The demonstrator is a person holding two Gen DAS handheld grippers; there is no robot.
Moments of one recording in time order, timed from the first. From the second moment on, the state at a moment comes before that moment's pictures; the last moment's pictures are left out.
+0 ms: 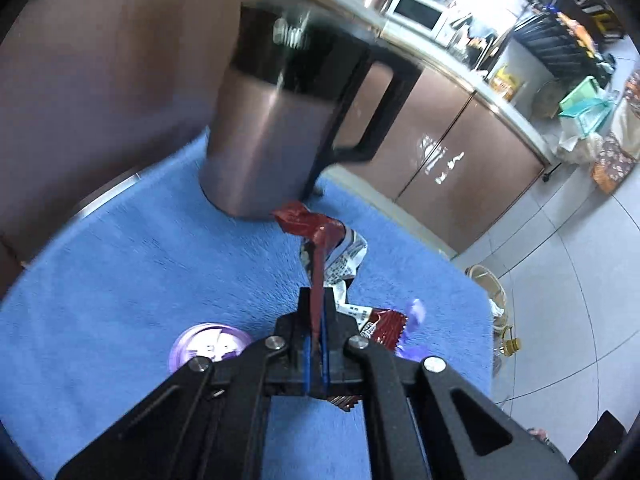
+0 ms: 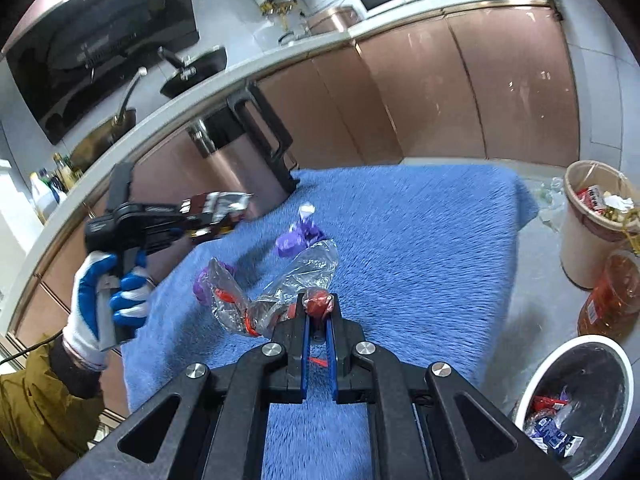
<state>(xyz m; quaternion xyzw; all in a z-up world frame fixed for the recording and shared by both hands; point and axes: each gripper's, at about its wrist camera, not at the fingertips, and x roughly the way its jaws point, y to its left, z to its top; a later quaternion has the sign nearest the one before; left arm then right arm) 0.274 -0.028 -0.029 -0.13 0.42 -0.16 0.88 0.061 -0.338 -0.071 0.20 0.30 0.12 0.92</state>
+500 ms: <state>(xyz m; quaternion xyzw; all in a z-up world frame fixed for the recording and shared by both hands) 0.181 -0.151 0.041 -0.07 0.39 -0.28 0.87 -0.056 -0.455 -0.058 0.23 0.26 -0.07 0.93</state>
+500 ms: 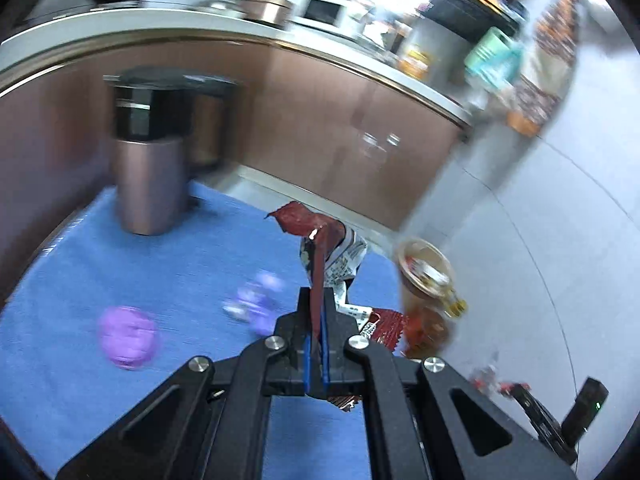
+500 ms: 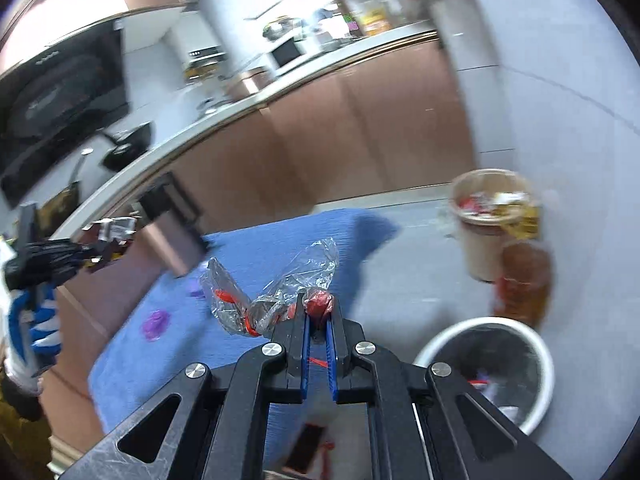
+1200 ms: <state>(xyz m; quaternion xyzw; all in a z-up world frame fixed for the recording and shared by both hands) 0.073 -0.425 -0.085 0.11 0.47 -0.43 0.76 -0.087 -0.544 -0.150 0.25 0.34 -0.24 0.88</state>
